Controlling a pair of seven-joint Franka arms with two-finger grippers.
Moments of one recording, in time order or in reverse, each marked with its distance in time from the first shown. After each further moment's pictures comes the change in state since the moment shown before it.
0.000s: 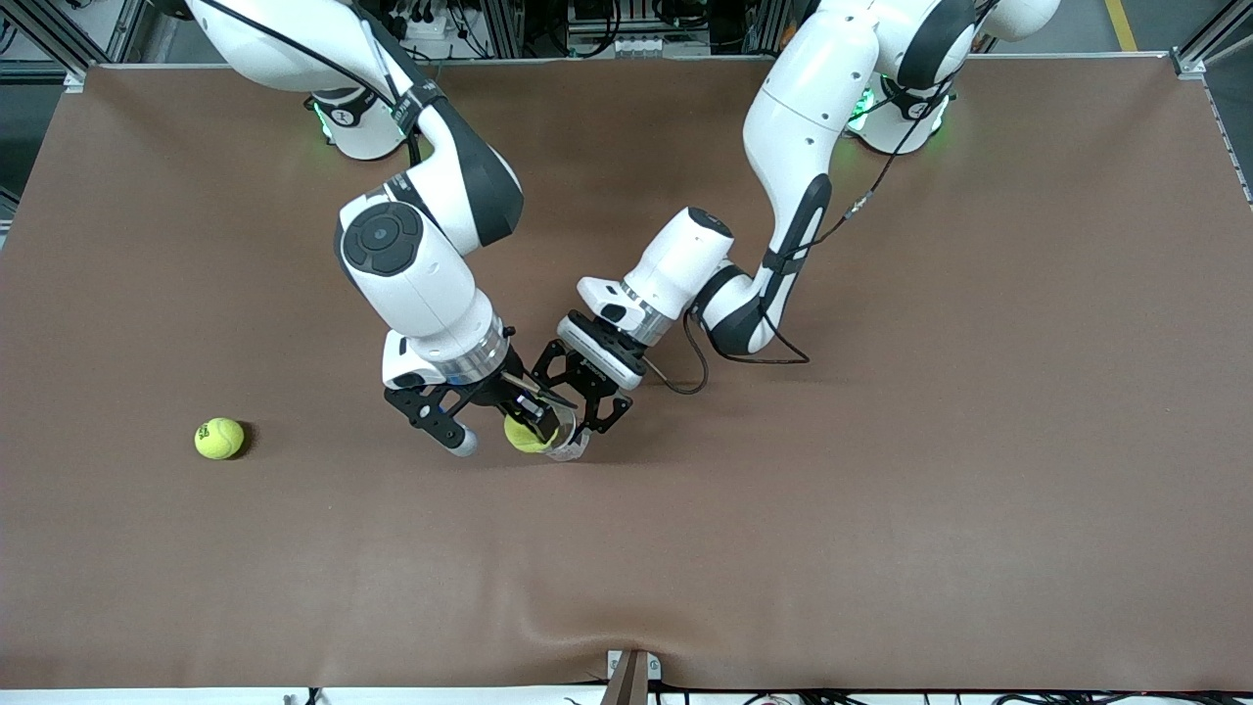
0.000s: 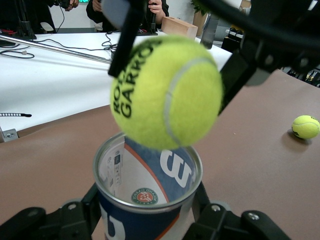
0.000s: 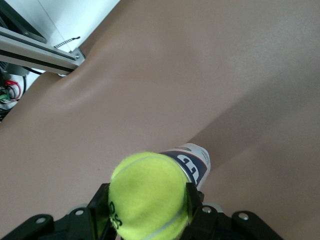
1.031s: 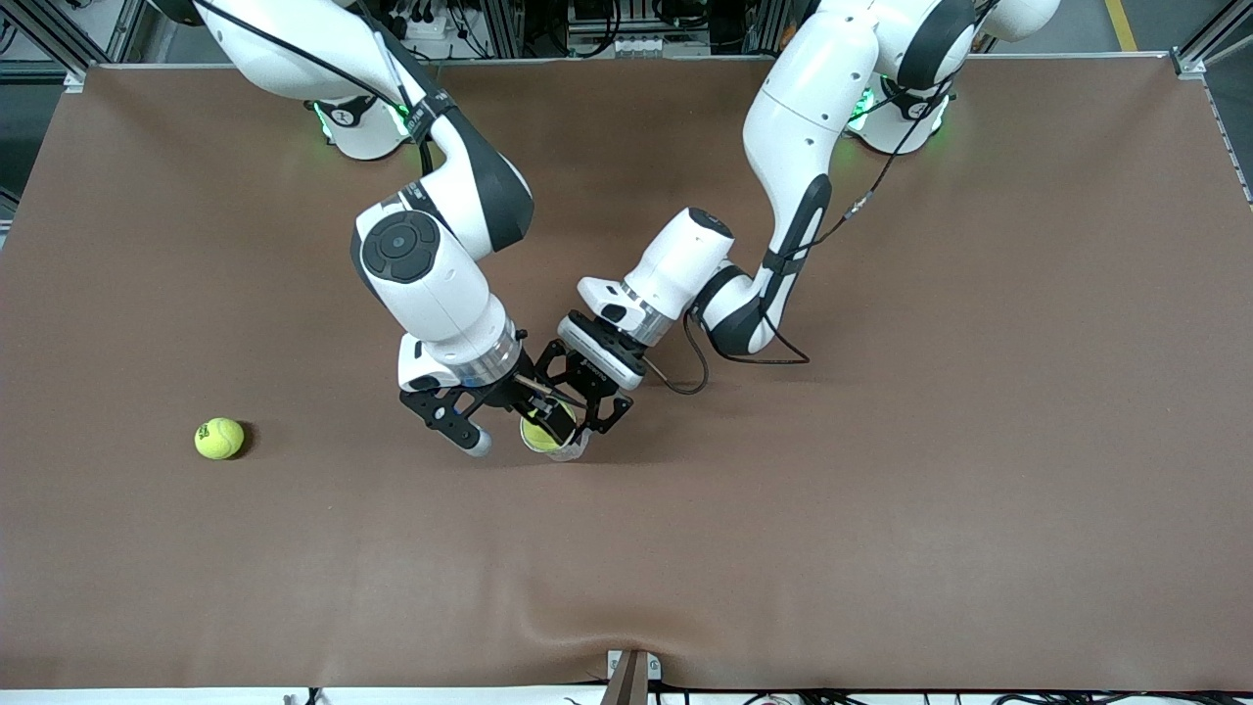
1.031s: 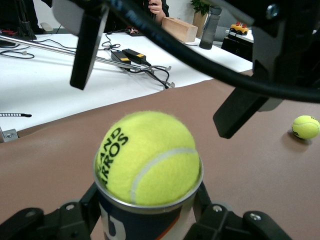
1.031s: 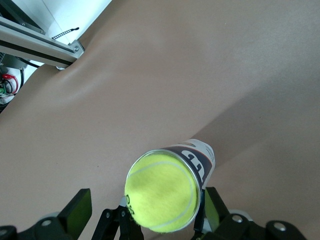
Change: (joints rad) left arm 0.000 0.001 0.000 0.000 0.000 0.001 0.000; right arm 0.013 0.019 0.000 -0.004 0.002 0.031 0.002
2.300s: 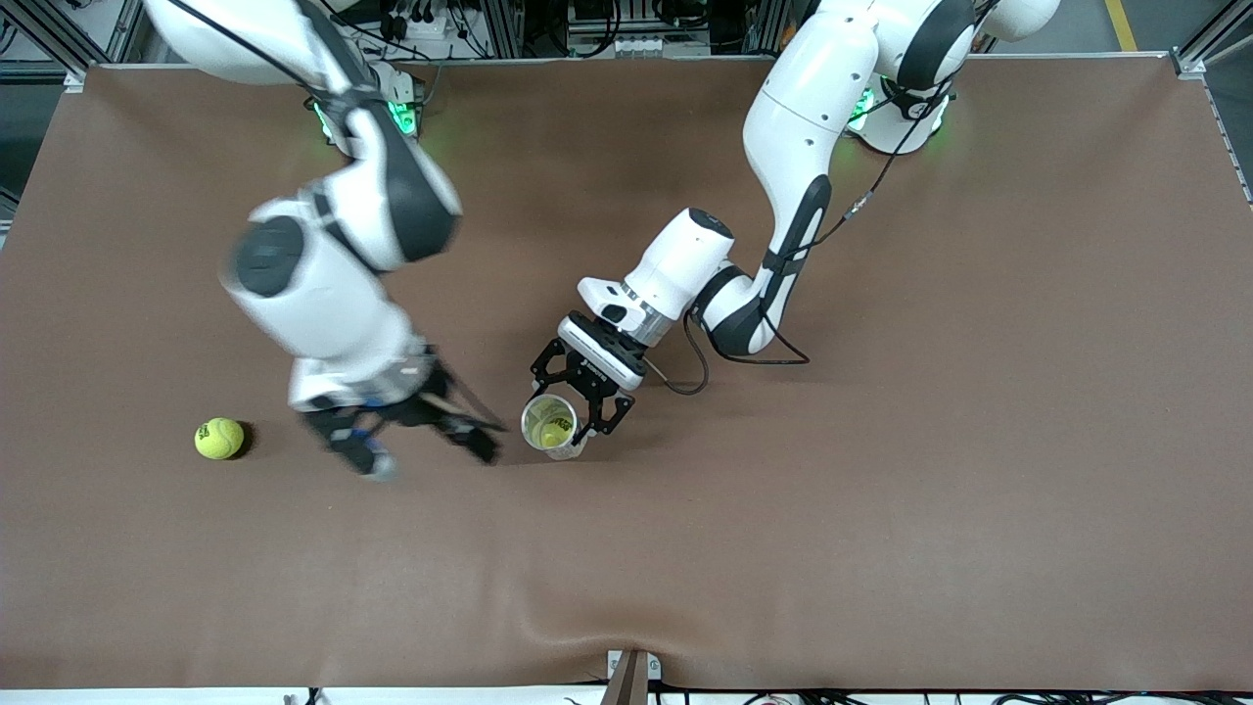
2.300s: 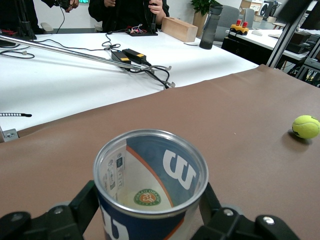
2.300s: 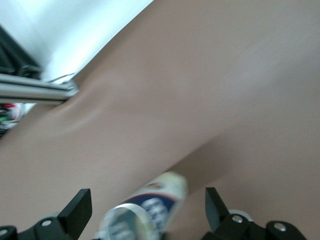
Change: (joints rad) left arm 0.000 0.002 0.001 0.001 0.000 0.001 0.000; right arm -0.062 -0.099 -0.160 0.038 0.118 -0.203 -0.292
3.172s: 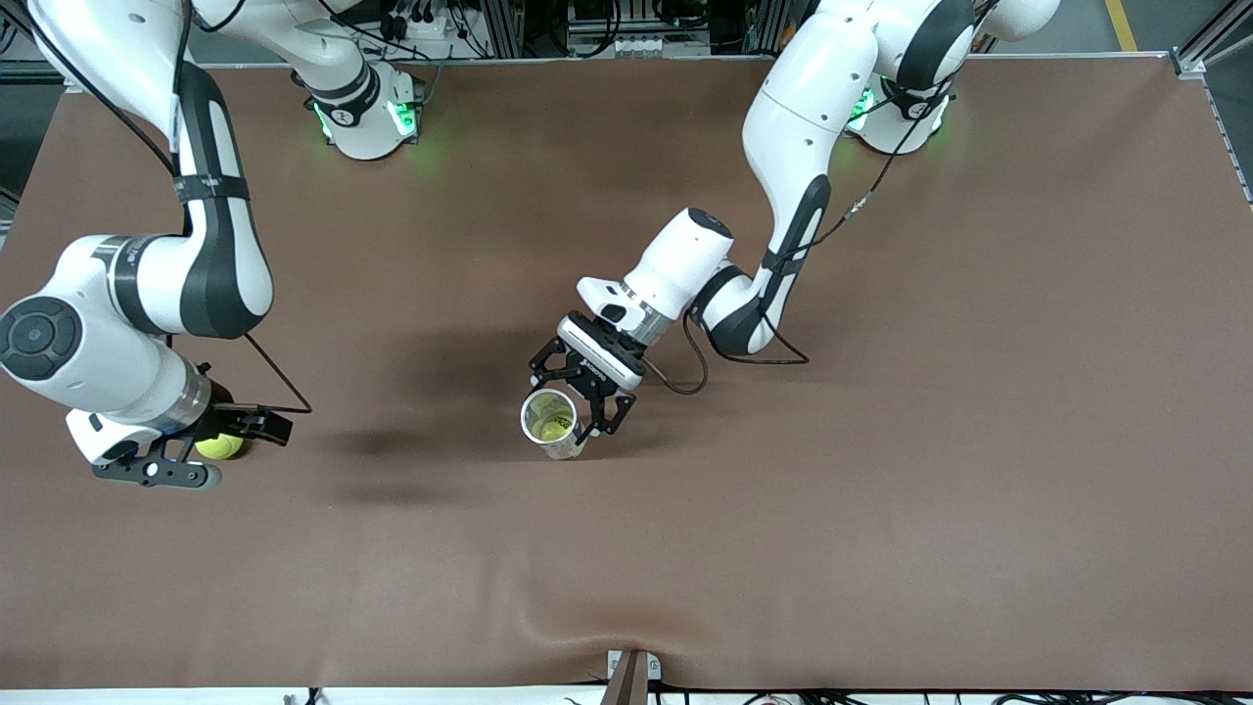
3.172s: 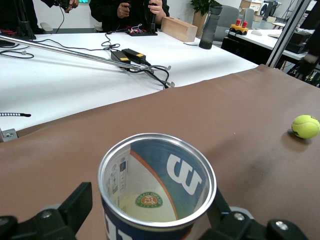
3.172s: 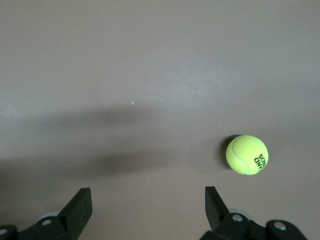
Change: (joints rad) left arm -0.001 0.001 0.000 0.001 0.000 0.000 0.000; right arm -0.014 -0.023 -0.353 -0.294 -0.004 0.051 -0.835
